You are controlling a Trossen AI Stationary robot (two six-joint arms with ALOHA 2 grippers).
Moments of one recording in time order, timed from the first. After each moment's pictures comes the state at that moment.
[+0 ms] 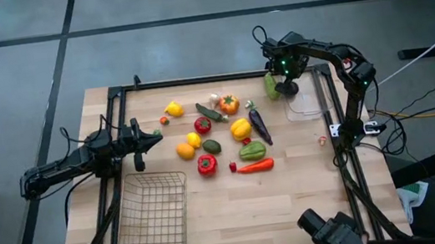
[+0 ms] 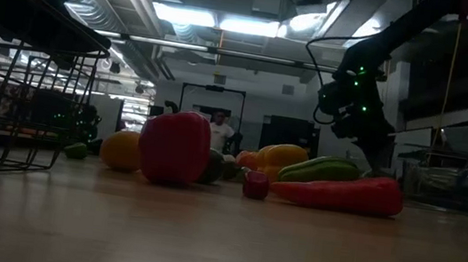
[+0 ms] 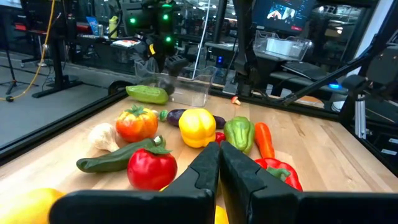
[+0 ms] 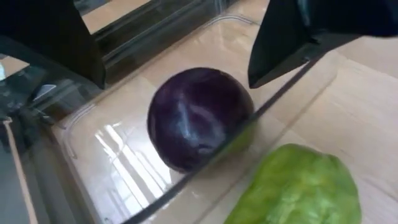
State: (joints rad) left arm 0.27 0.00 0.06 -0.12 0.05 -0.15; right arm -0.92 1.90 1.43 -1.26 0.21 -0.19
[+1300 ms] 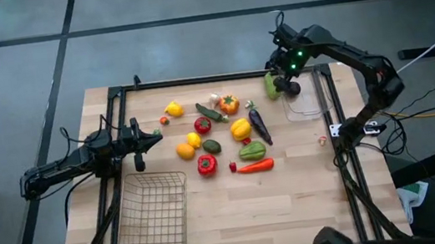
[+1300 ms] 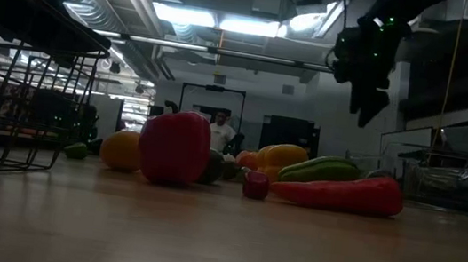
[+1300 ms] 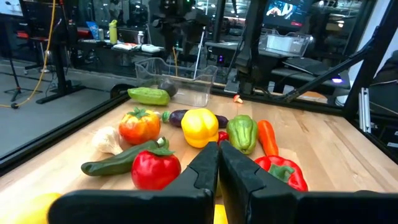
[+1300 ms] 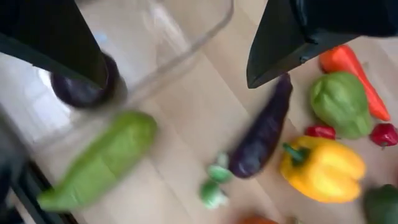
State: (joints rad) left arm 0.27 0.00 0.06 -0.12 0.04 -0.11; right arm -0.84 1.59 1.43 -1.21 -0.25 -0.21
